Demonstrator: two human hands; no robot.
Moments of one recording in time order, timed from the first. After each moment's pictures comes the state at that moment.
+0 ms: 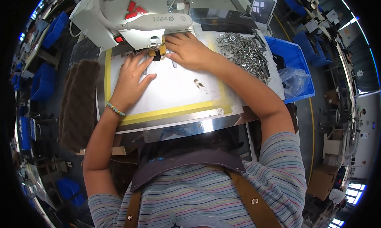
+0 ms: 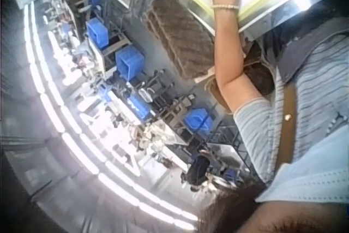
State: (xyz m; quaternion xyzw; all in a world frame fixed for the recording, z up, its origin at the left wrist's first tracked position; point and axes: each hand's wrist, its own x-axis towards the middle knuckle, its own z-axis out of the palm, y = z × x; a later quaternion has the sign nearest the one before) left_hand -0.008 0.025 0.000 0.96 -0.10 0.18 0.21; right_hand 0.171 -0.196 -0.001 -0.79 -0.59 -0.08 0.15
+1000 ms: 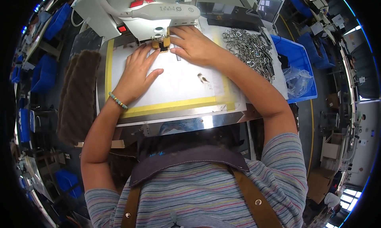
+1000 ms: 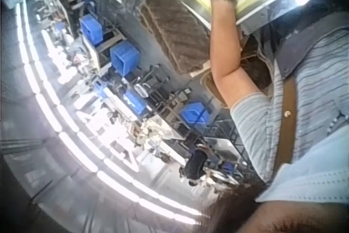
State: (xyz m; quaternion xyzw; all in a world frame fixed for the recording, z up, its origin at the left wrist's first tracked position) left_hand -0.007 0.020 -0.009 0.98 -0.11 0.12 0.14; right_hand 0.172 -0.199 -0.003 -0.76 -0.62 -0.11 0.15
